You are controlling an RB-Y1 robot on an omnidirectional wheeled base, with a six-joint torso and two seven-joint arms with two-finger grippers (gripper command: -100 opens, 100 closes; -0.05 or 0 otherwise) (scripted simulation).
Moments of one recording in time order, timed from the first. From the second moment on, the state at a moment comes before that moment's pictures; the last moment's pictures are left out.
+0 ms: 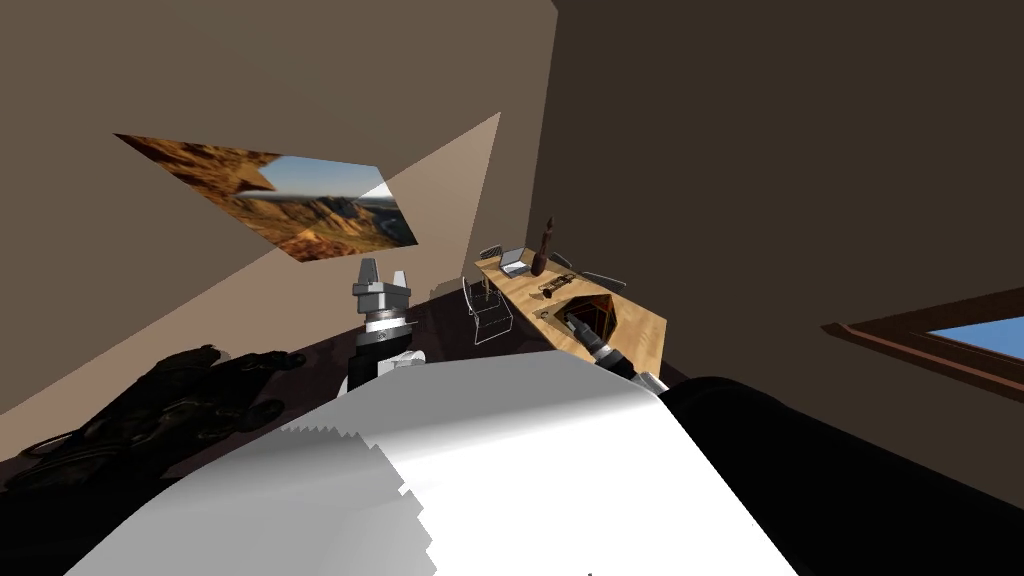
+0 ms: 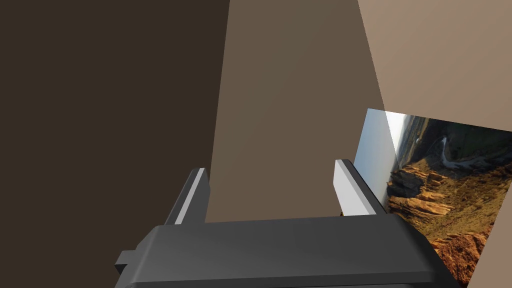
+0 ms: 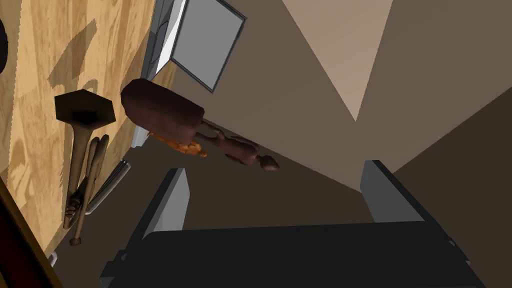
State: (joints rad) left arm 0.50 -0.01 0.02 -2.34 0.03 -0.35 0.01; right arm 0.83 -0.59 -0.14 -2.00 0.42 -0.55 -0.45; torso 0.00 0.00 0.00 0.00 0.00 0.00
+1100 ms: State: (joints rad) left arm 0.50 -0.01 0.02 -2.34 0.03 -0.35 0.01; right arm 0.98 -0.89 -0.18 -1.84 0.69 -0.59 -0.64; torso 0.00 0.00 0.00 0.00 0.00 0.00
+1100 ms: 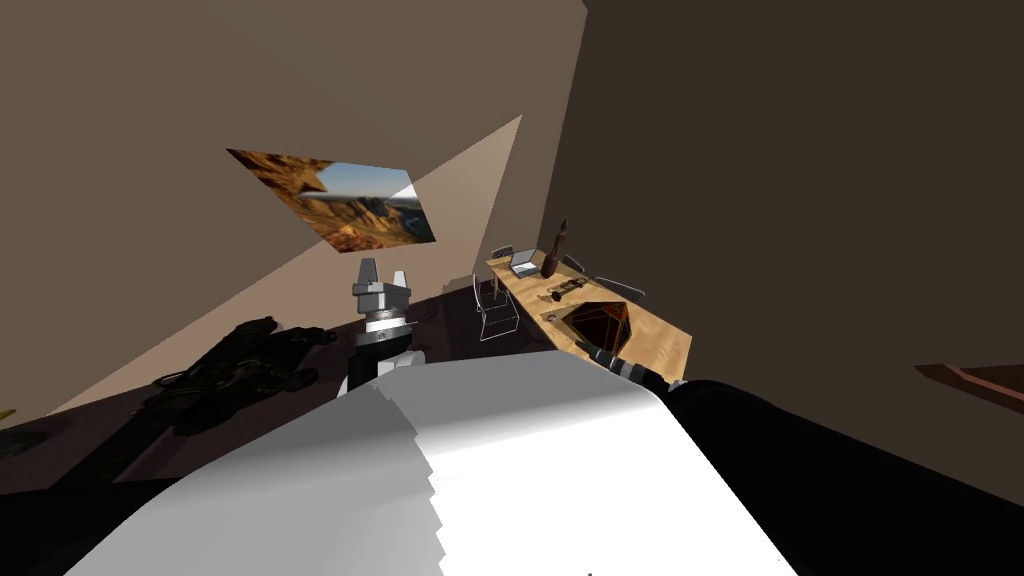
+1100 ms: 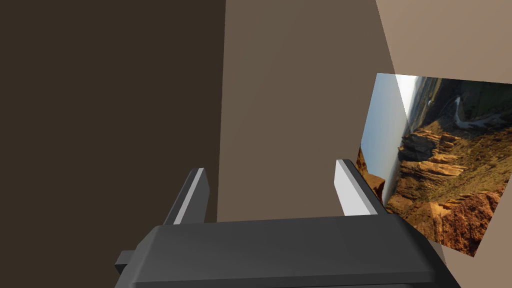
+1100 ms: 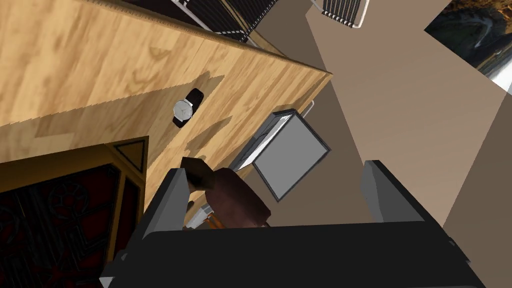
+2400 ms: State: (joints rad) left arm 0.50 -0.01 0.02 -2.34 0.03 -0.35 0.01; right arm 1.15 -1.26 -0.25 -1.71 1.01 -0.62 -0.85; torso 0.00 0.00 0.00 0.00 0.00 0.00
